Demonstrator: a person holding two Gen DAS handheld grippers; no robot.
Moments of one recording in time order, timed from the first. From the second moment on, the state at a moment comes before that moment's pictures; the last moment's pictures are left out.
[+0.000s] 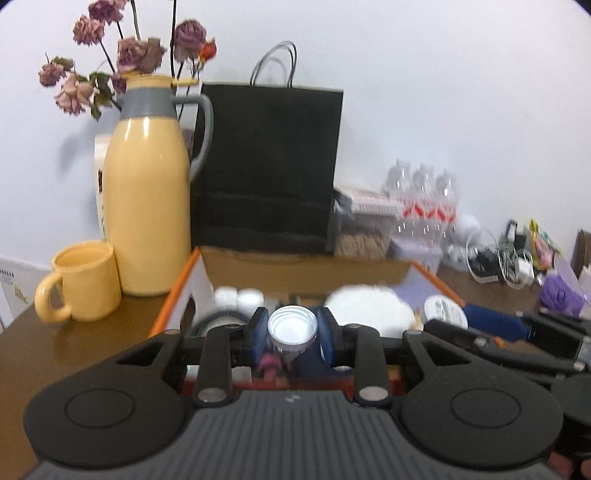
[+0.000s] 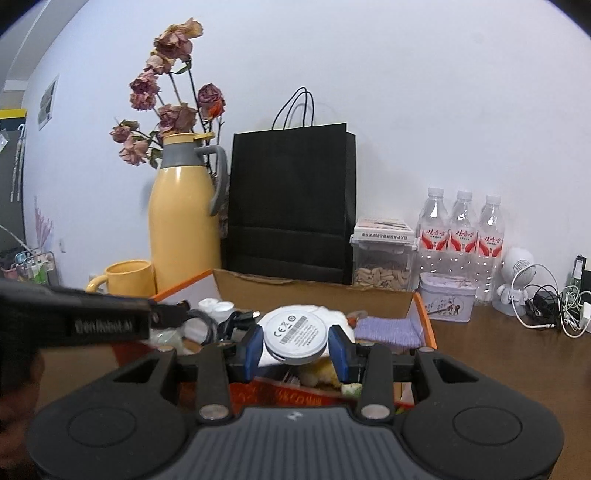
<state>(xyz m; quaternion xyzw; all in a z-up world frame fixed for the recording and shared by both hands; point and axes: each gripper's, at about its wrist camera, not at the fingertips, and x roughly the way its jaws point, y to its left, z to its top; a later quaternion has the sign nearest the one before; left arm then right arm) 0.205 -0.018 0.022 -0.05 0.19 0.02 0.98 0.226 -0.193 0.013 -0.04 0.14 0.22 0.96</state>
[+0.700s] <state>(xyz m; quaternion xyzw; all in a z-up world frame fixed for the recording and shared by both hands) 0.298 -0.001 0.021 -0.05 0.19 0.04 0.98 0.334 -0.168 0.009 -0.05 0.17 0.18 0.97</state>
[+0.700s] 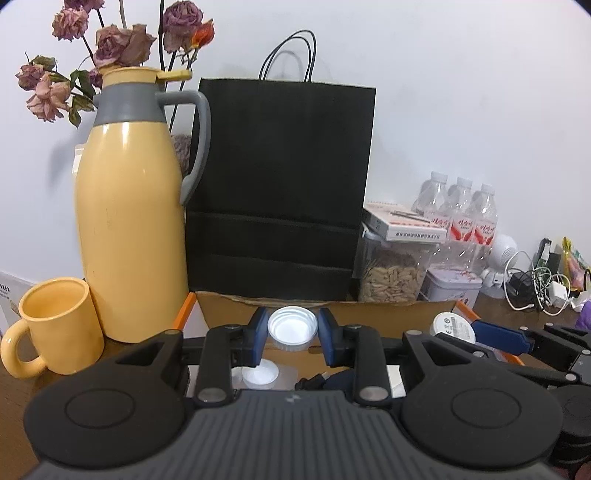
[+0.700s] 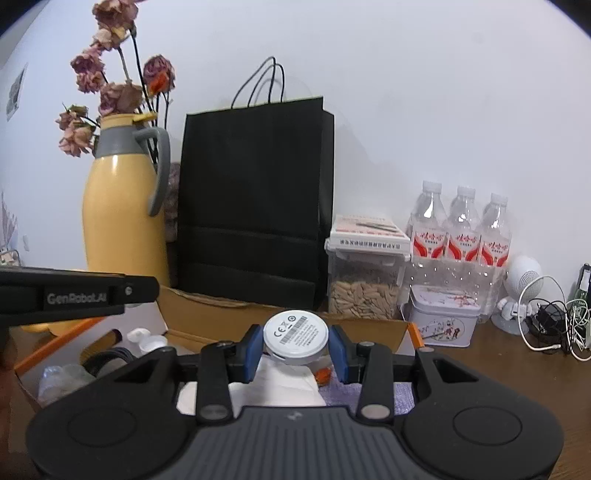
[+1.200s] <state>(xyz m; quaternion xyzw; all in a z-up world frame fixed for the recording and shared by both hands) 0.305 0.009 0.019 -0.04 0.20 0.08 0.98 0.343 -0.177 0.004 -0.05 0.19 0.15 0.97</state>
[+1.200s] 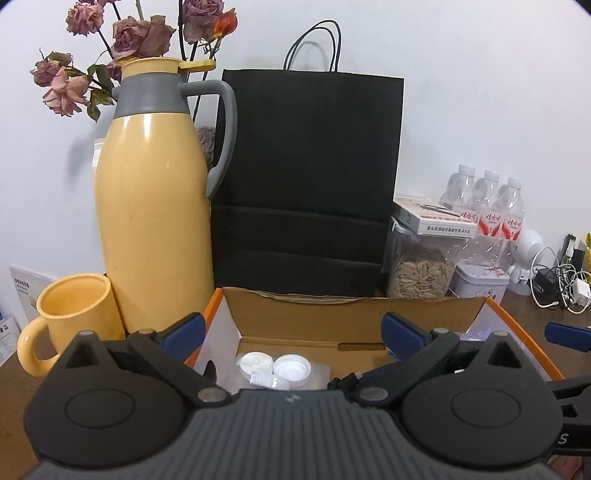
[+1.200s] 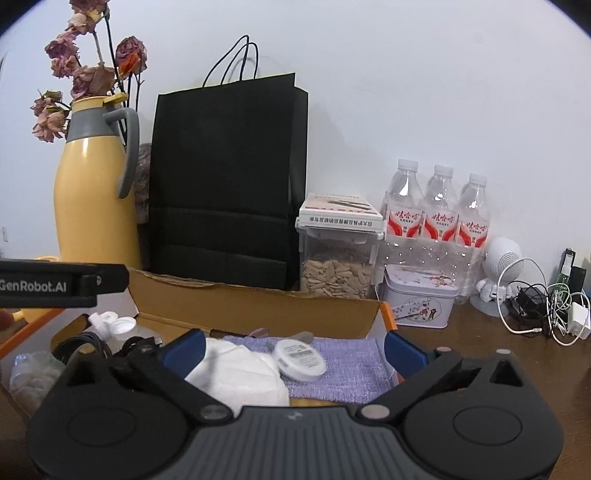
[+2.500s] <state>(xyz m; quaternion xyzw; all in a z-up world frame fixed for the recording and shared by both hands) 0.102 -0.001 0.030 -0.04 0.25 0.07 0.97 0.157 -0.212 0.033 -0.02 0.21 0.15 0.97</state>
